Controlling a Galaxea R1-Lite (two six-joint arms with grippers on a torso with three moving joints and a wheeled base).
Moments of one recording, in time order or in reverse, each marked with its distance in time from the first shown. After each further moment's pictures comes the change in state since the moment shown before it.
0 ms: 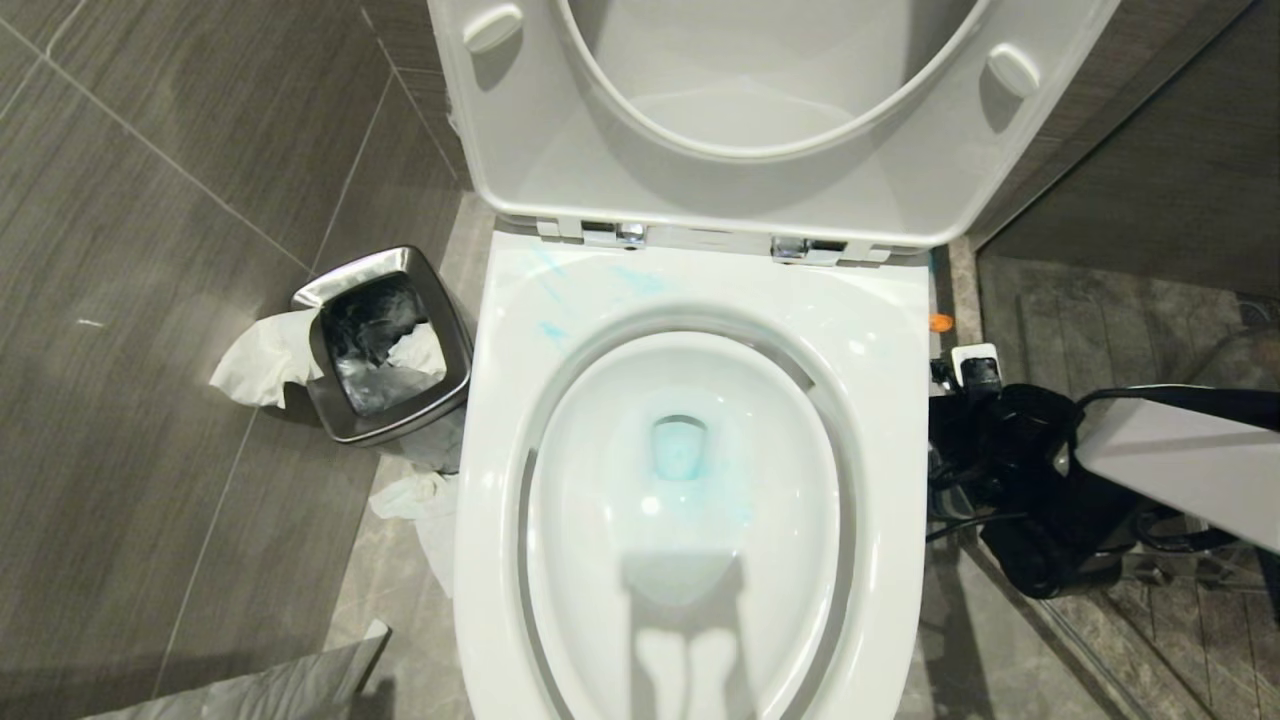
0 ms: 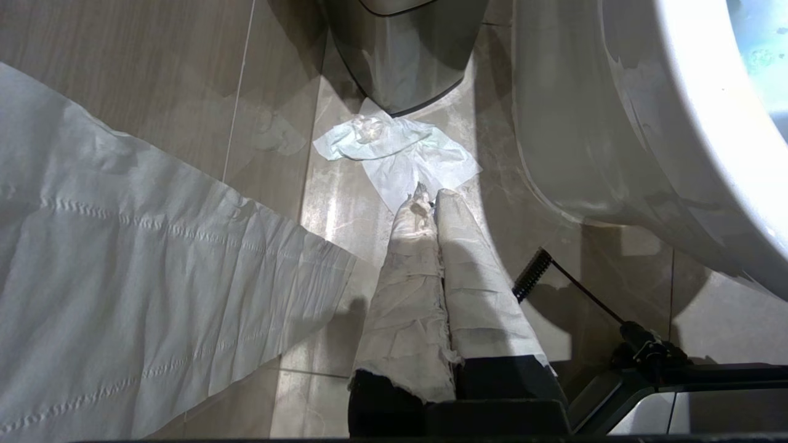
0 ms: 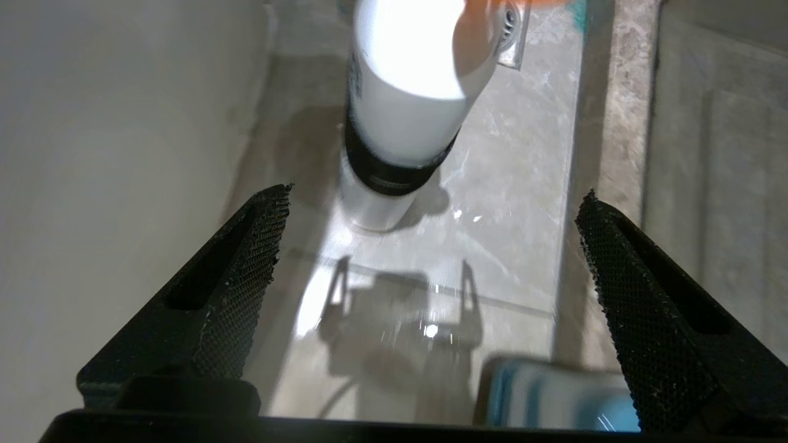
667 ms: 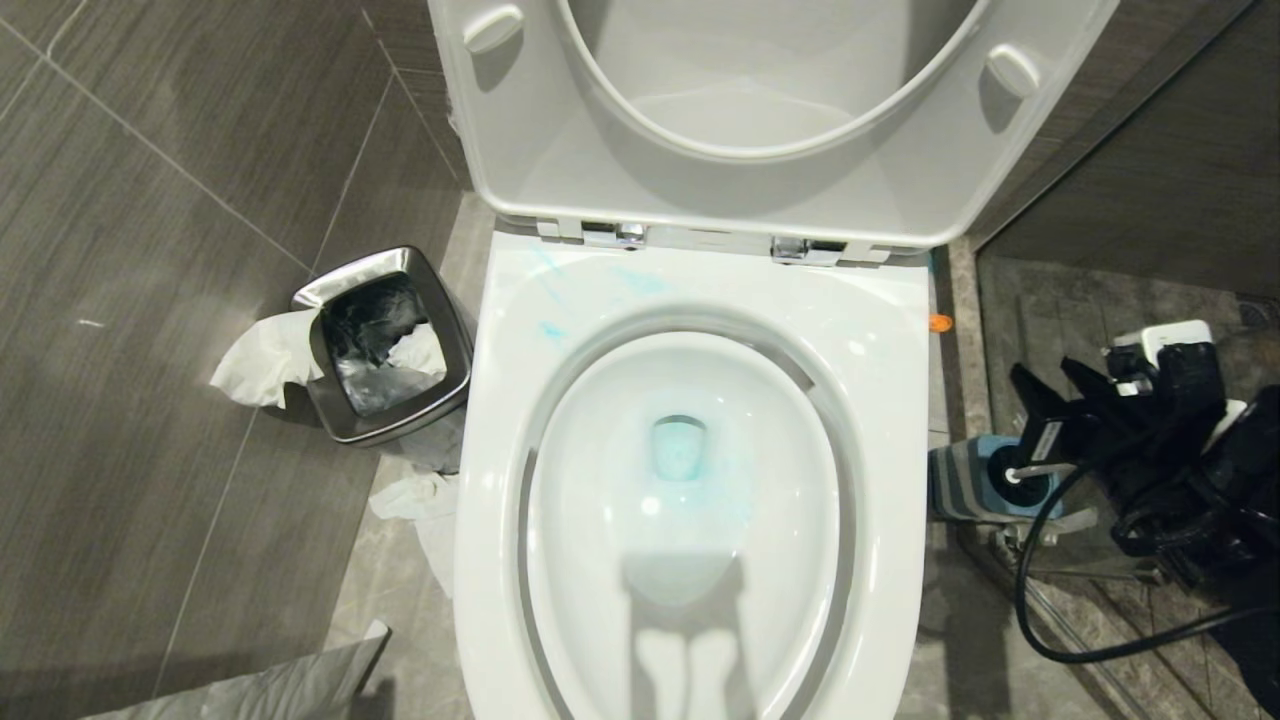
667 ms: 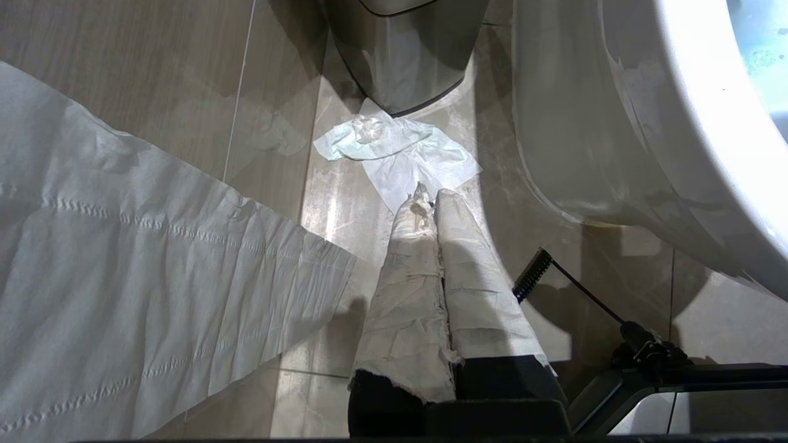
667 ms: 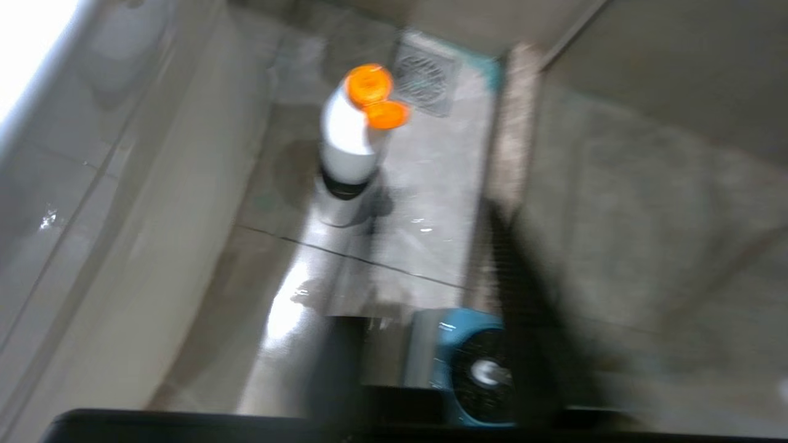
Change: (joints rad) left arm 0.000 0.000 0.000 0.000 0.000 -0.001; right arm 0.009 -0.587 0.553 0.001 -0.020 -0.058
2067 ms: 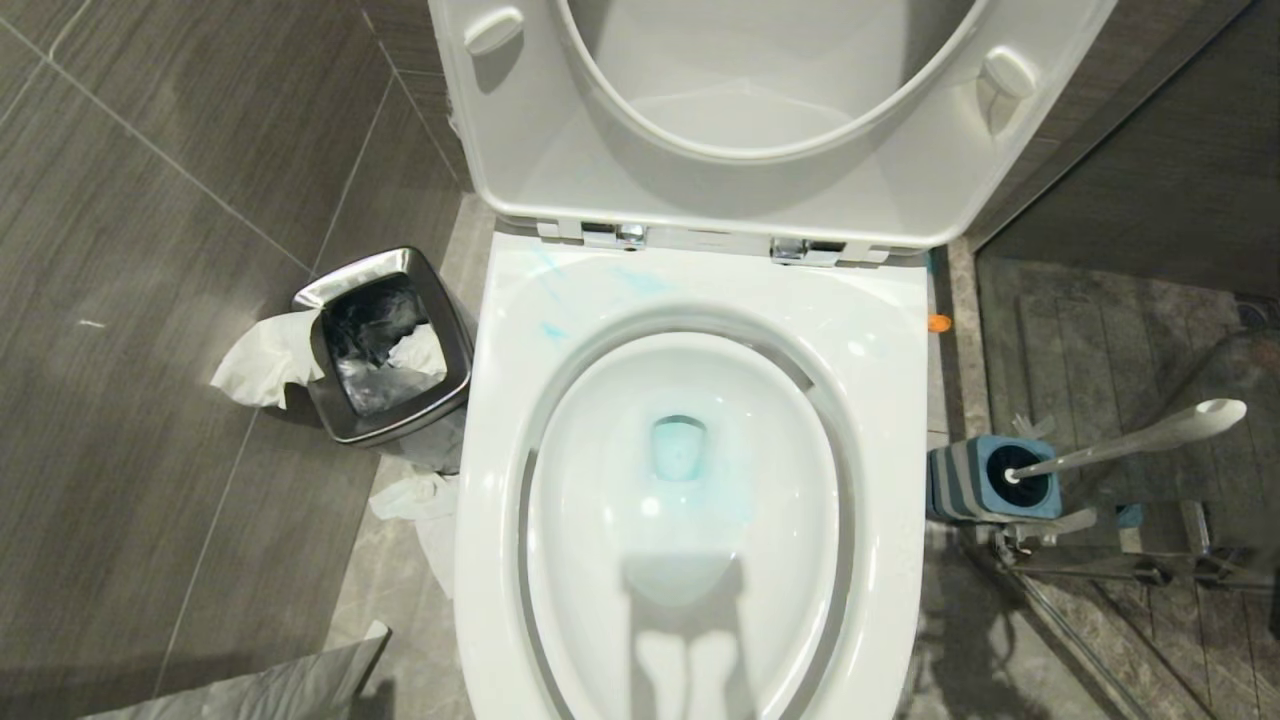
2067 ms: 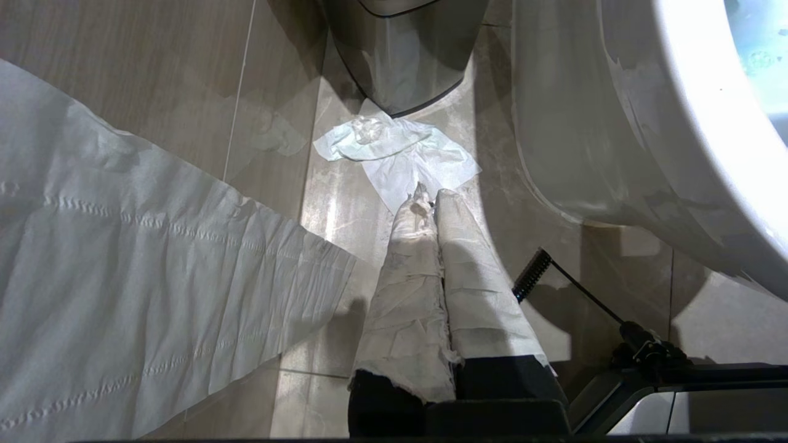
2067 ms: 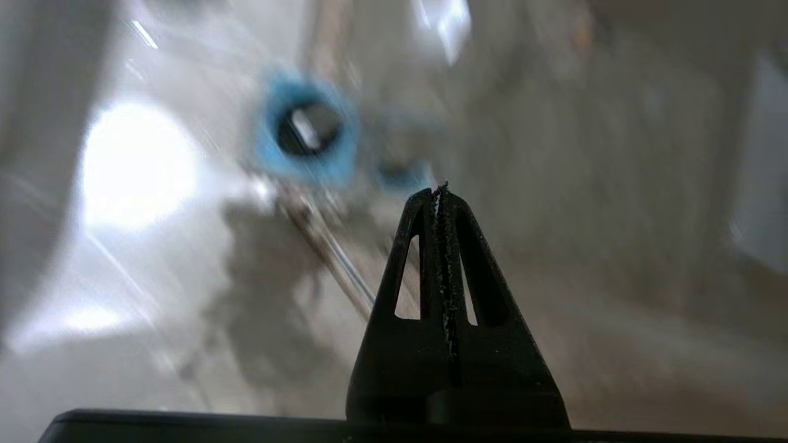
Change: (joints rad) left arm 0.000 0.000 0.000 0.000 0.000 0.000; right arm 0.024 -0.774 0.169 0.892 -0.364 -0.077
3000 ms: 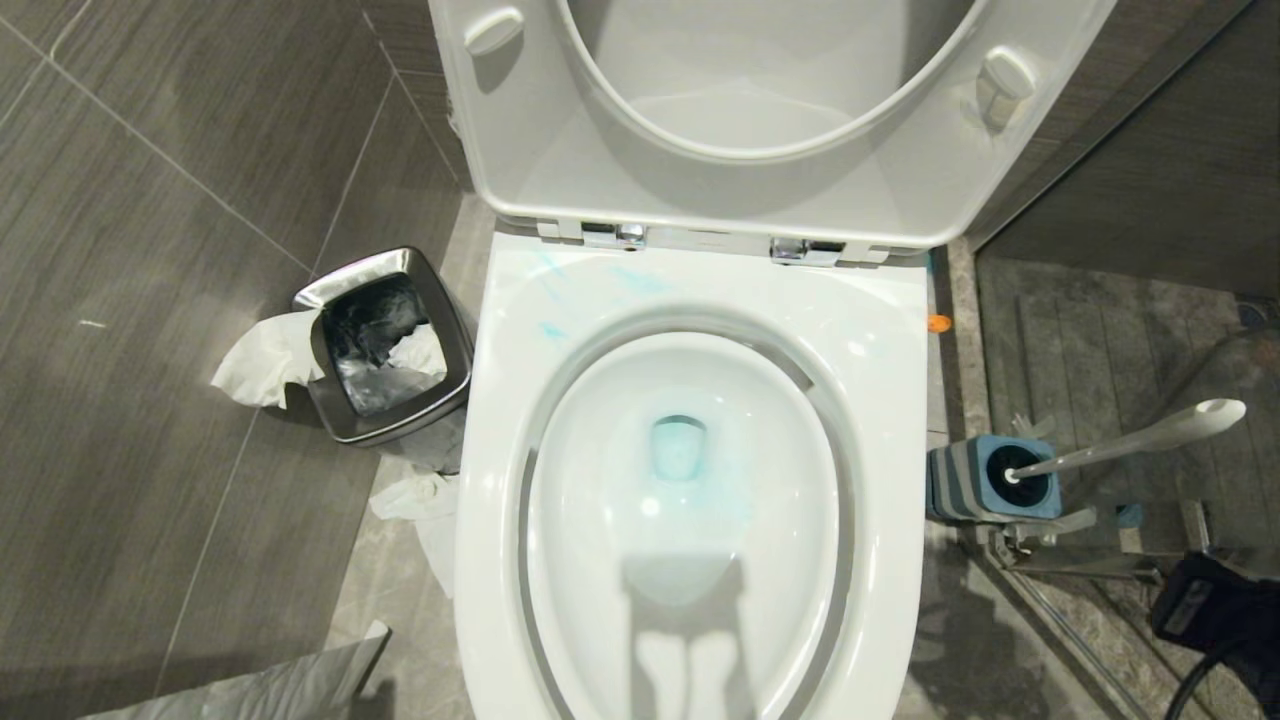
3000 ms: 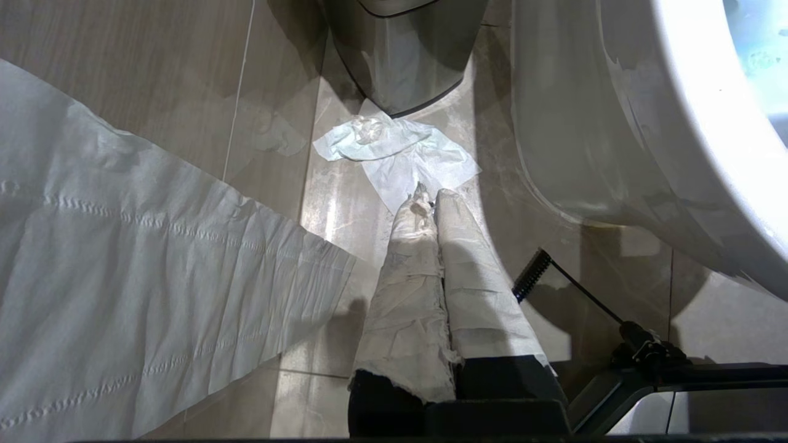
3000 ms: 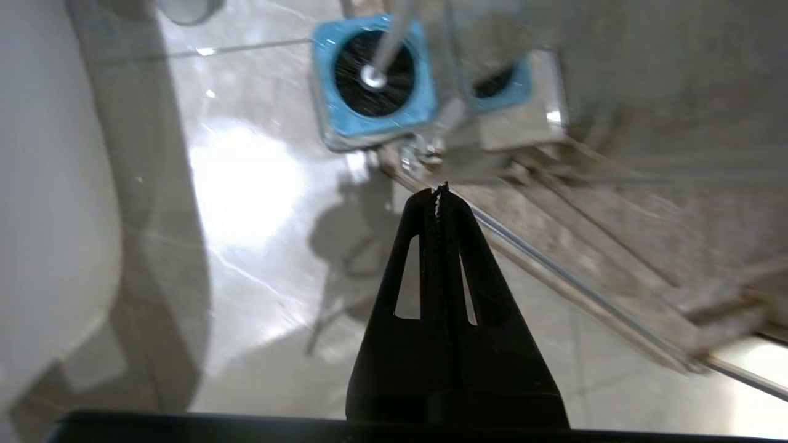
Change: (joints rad) left arm 0.000 0.000 0.000 0.000 0.000 0.000; right arm 0.110 0.352 0.083 -0.212 -0.126 0.579
